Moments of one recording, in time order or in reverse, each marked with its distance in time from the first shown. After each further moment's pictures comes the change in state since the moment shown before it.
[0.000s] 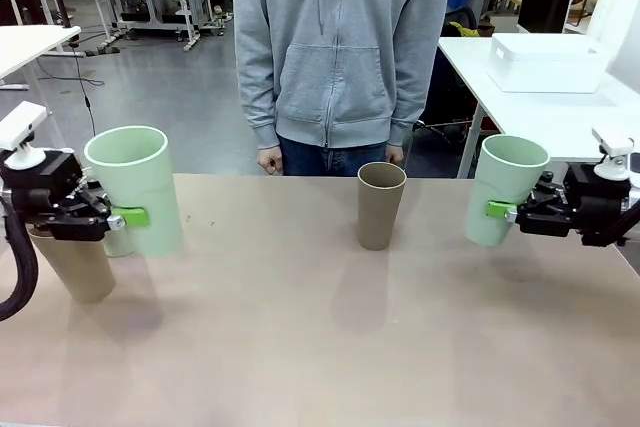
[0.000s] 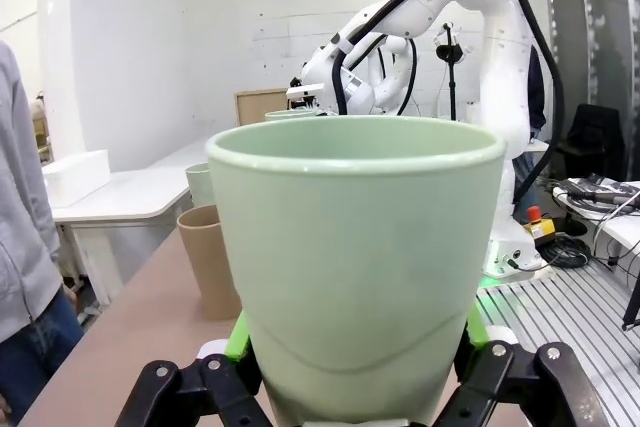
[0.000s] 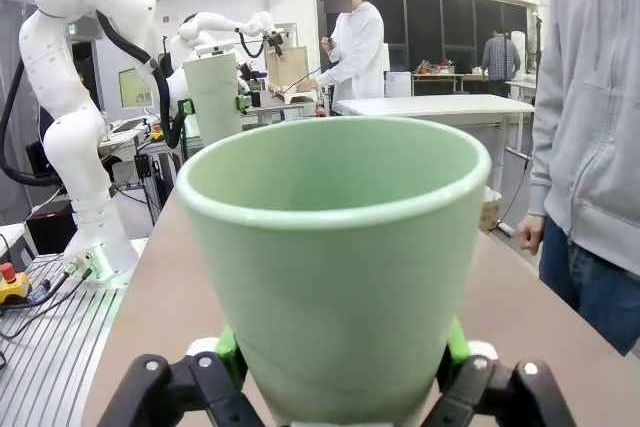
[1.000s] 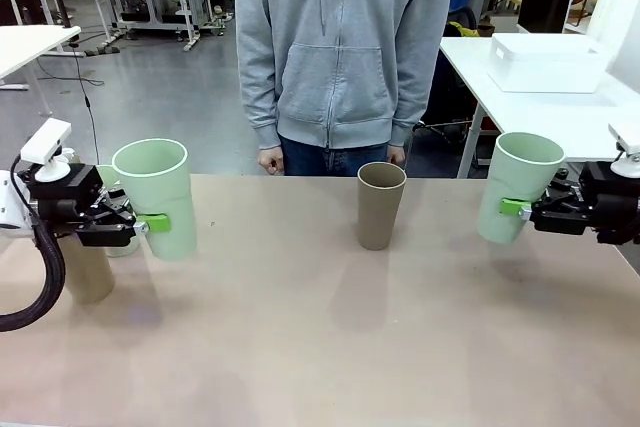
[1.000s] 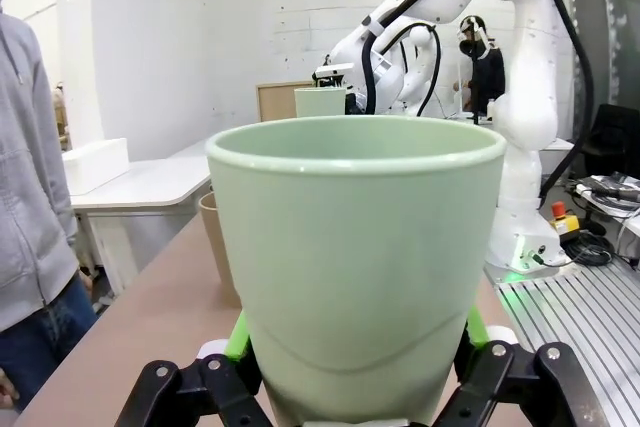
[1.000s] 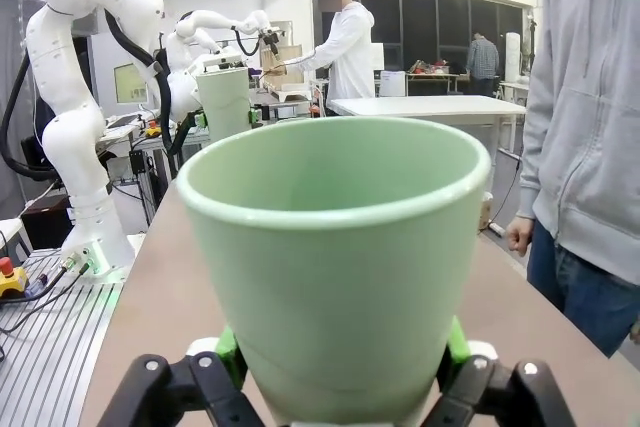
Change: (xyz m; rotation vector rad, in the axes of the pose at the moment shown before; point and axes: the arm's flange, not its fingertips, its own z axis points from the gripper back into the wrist) left arm -0.021 0.013 -0.009 0.054 0.003 0.000; right arm 0.010 0.000 0.018 -0.015 0.006 0.020
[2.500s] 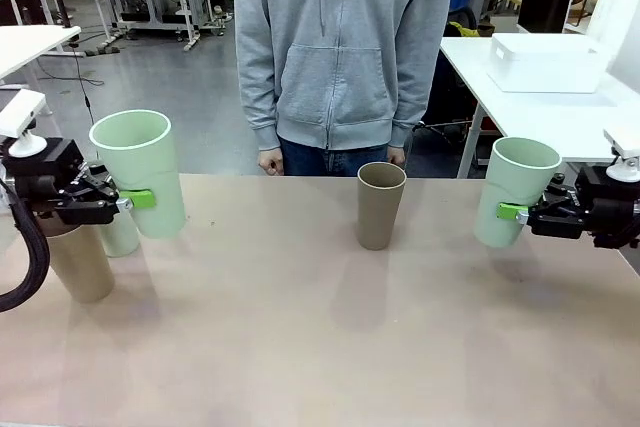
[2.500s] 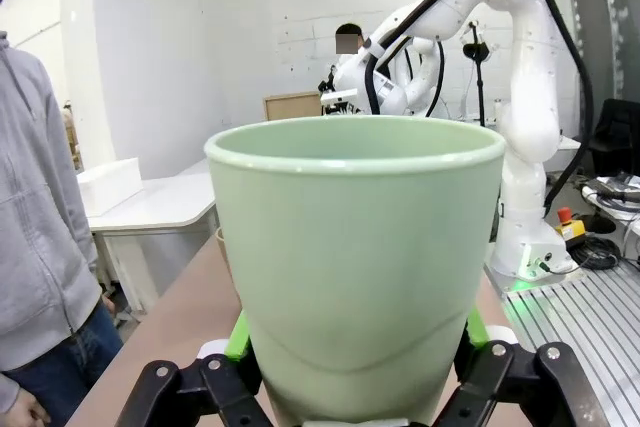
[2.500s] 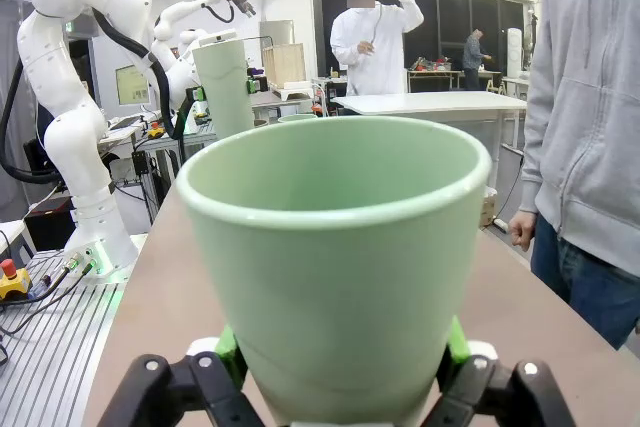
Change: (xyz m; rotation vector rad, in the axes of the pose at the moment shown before) left arm 0.041 -0.002 0.011 0.013 -0.012 -0.048; right arm -0.007 0.000 -0.002 0.005 0.003 -0.017
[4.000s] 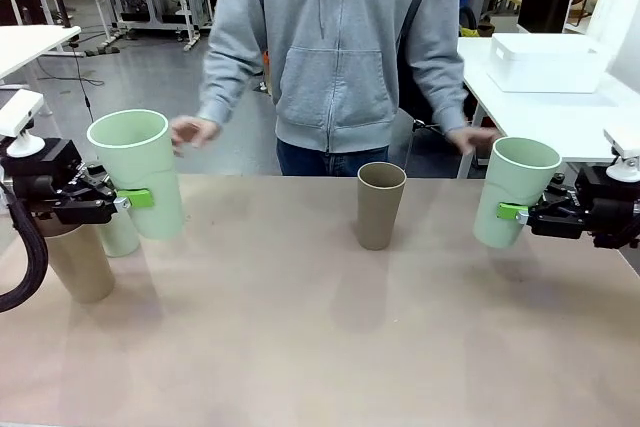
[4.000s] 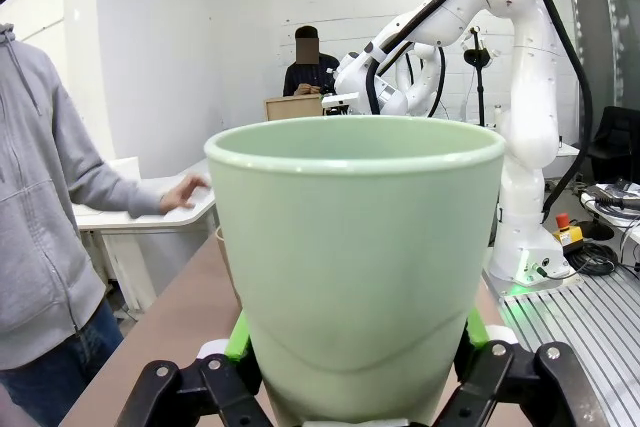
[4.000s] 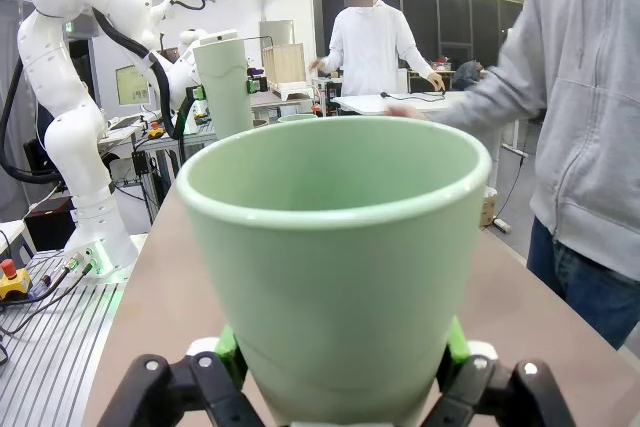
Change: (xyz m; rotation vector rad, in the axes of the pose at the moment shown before) left arm -0.002 0.000 0.002 0.002 -0.003 0.016; right arm 0.000 0.000 0.000 0.000 0.000 0.000
